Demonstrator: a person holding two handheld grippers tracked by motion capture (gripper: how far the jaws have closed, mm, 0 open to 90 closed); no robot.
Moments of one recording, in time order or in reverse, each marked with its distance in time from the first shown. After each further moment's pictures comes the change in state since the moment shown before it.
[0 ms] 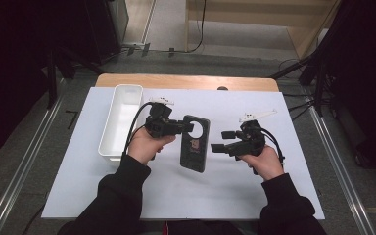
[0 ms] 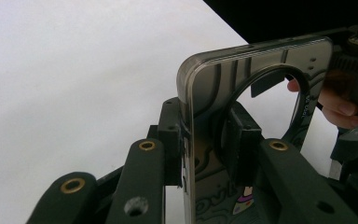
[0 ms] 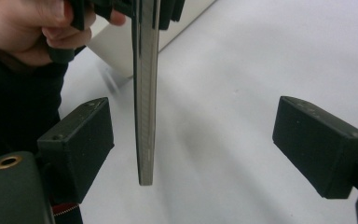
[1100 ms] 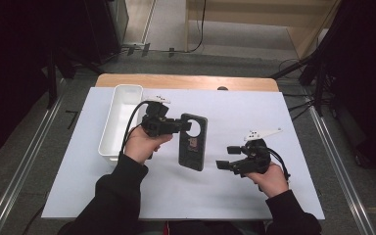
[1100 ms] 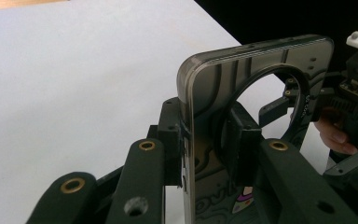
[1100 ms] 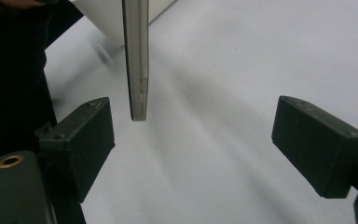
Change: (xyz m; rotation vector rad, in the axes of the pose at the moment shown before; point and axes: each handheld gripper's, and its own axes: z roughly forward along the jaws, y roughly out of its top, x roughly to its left) left arm 0.001 0.001 -0.010 -0.015 -0.006 0.004; right arm 0.009 -0.046 -0.005 0.009 -0.043 -0.005
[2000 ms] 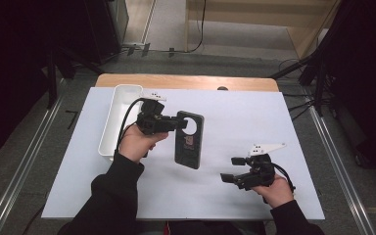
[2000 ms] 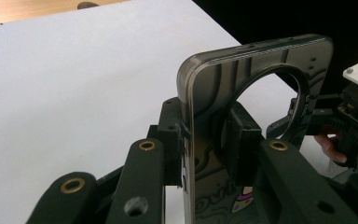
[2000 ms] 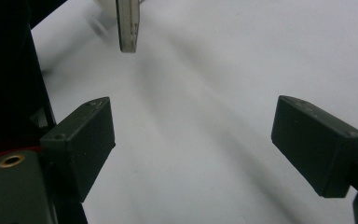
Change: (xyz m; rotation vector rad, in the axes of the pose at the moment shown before) left arm -0.001 0.005 -0.015 0.000 0.019 0.027; right arm 0.004 -0.037 -0.004 0.007 -0.022 -0.023
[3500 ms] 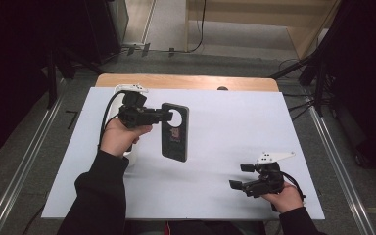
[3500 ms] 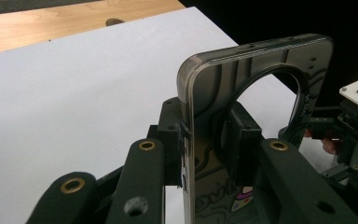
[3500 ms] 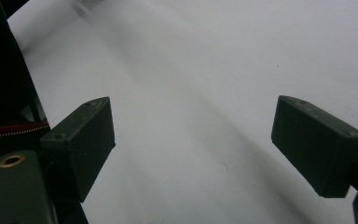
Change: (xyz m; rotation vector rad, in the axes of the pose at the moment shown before) left arm 0.016 0.008 -0.044 -0.040 0.037 -0.008; right arm -0.004 -0.025 -0.014 0.009 -0.054 0.014
